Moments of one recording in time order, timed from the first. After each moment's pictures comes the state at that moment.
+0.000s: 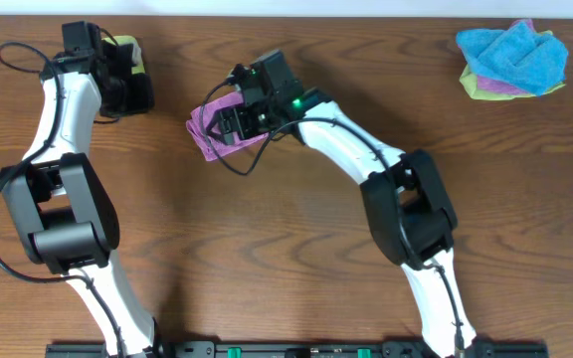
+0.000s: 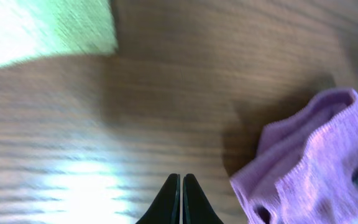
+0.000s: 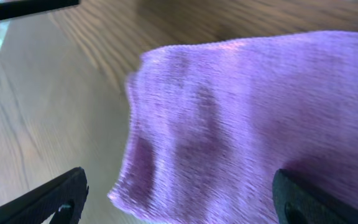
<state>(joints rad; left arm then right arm) 0.19 2.12 1.72 -0.82 0.36 0.05 0.57 2.33 1.84 -0.41 -0.53 0.31</state>
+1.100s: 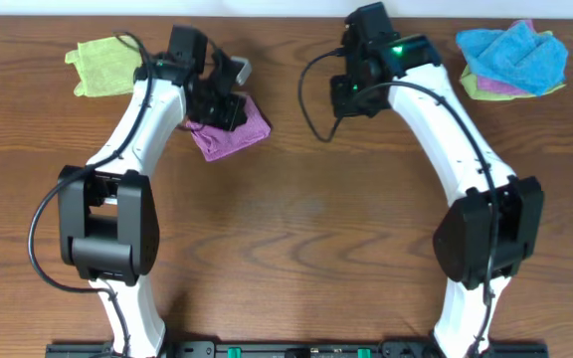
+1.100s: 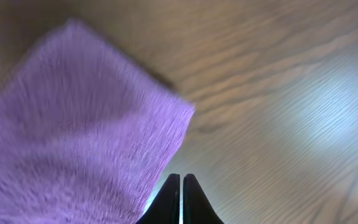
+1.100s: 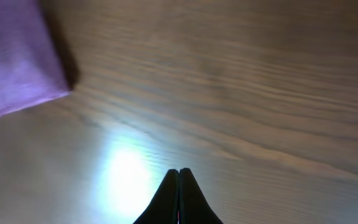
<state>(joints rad) -0.15 2.03 1.58 -0.81 0.51 0.18 0.31 2.06 1.91 -1.08 -0.05 0.20</state>
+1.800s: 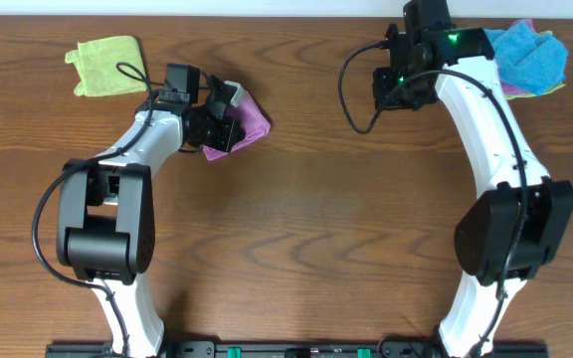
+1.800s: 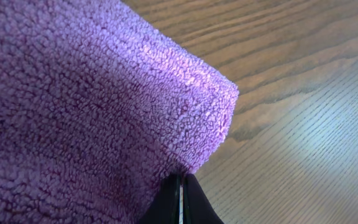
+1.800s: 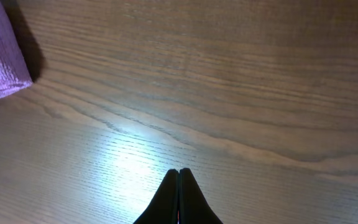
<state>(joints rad) -0.12 2.03 1.32 -0.44 0.57 0.18 0.16 2.04 1.91 -1.13 -0.14 0.07</state>
